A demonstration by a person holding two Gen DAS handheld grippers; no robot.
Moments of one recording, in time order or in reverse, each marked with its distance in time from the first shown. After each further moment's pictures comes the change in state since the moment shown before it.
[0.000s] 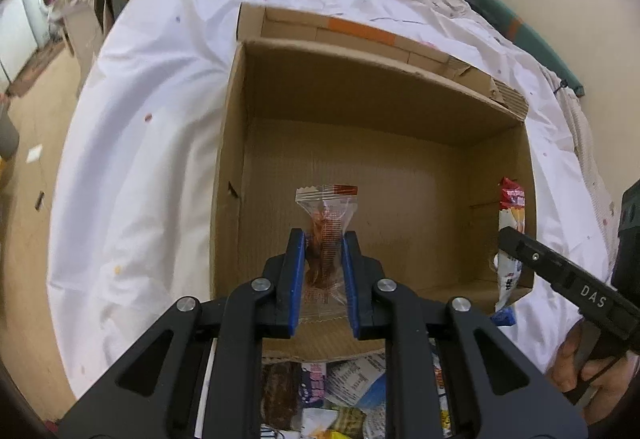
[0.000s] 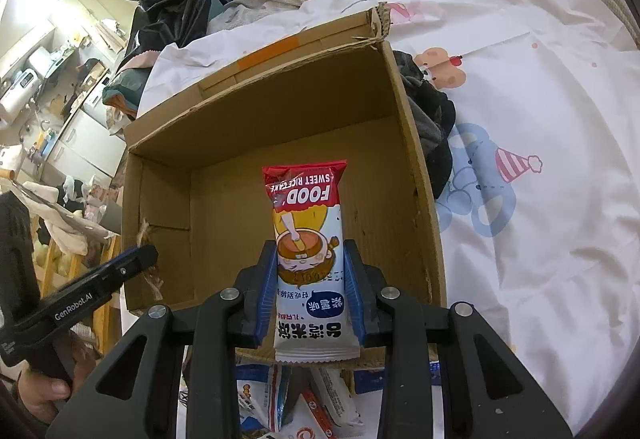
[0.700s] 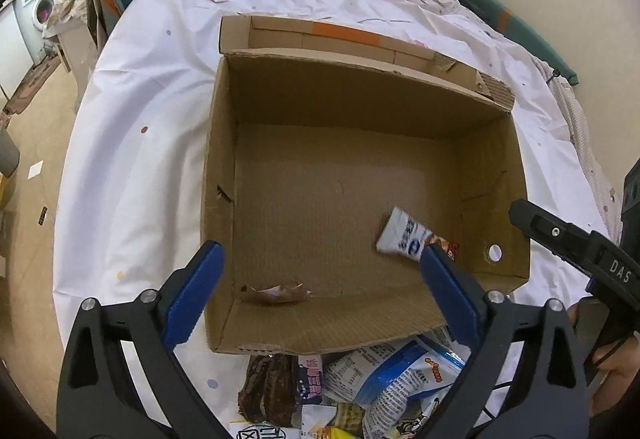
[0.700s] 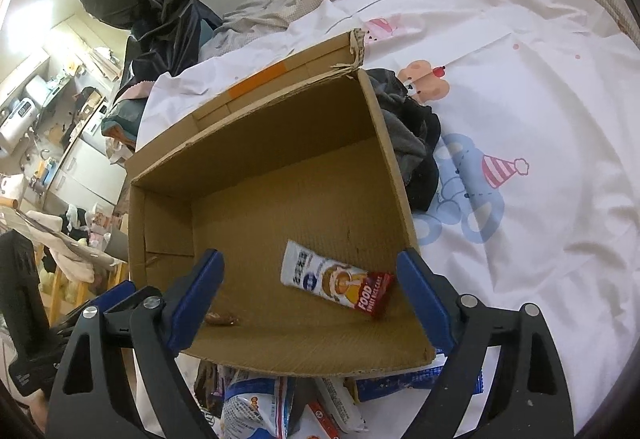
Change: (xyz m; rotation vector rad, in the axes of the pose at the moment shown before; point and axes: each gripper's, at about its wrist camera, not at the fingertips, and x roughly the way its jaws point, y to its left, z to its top) left arm -0.011 -0.013 -0.006 0.063 -0.027 0.012; right arm -0.015 -0.010 0.006 0.068 -0.069 0.008
